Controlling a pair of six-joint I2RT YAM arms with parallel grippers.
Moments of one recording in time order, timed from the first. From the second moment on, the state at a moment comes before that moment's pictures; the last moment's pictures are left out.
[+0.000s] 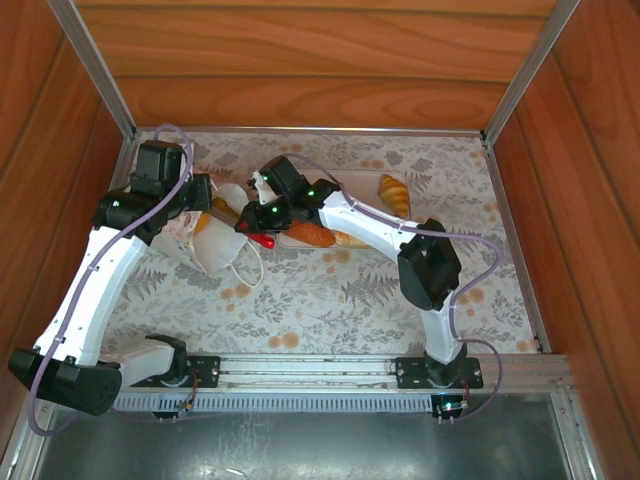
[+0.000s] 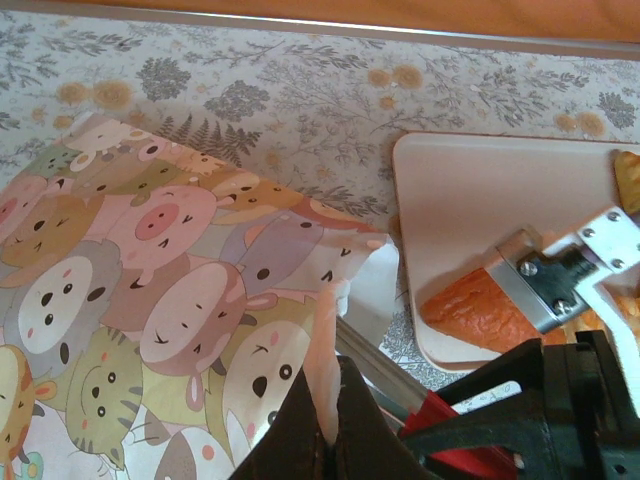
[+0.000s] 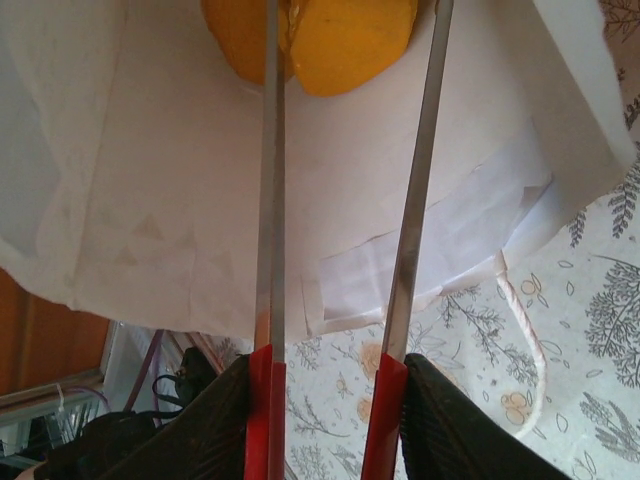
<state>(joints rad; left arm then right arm) -0.28 1.16 1.32 -0.89 -0.03 -0.28 0.90 2.03 1.74 -0.53 -0.49 0.63</state>
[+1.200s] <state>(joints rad) -0.28 1.19 1.33 -0.89 -0.03 -0.29 0.91 1.71 1.30 -0.59 -0.47 0.33</state>
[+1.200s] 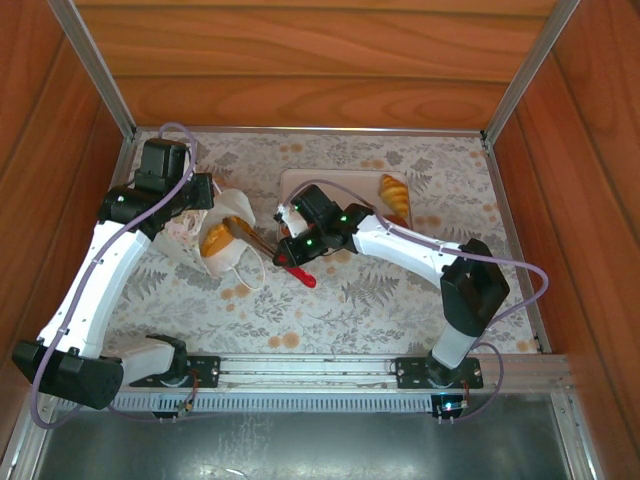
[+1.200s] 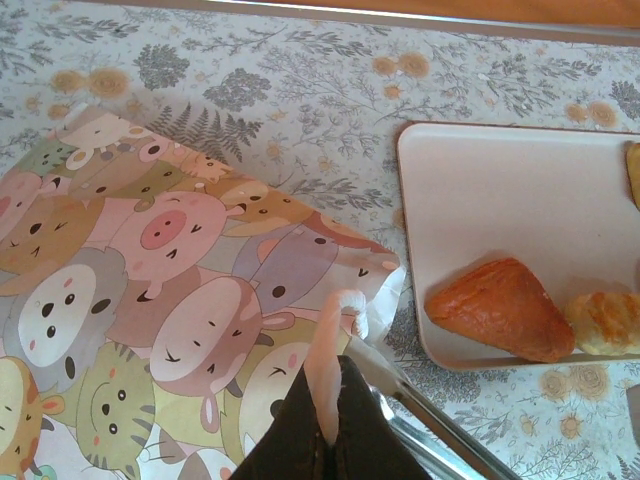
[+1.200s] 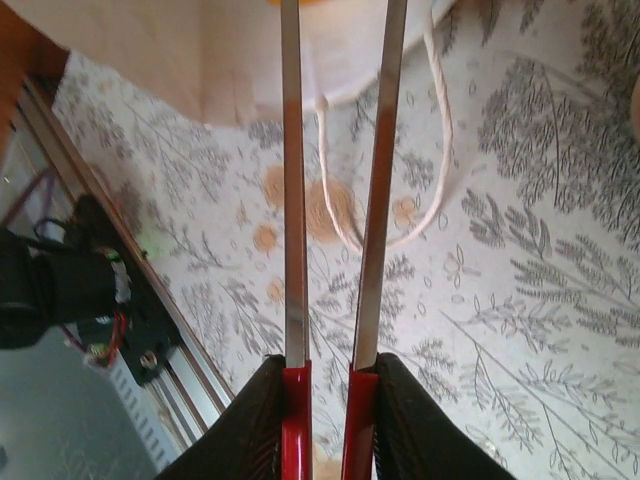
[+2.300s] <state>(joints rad) -0.28 1.19 1.33 -0.89 -0.03 -0.29 0.91 1.56 1.33 -0.83 -0.41 0.18</state>
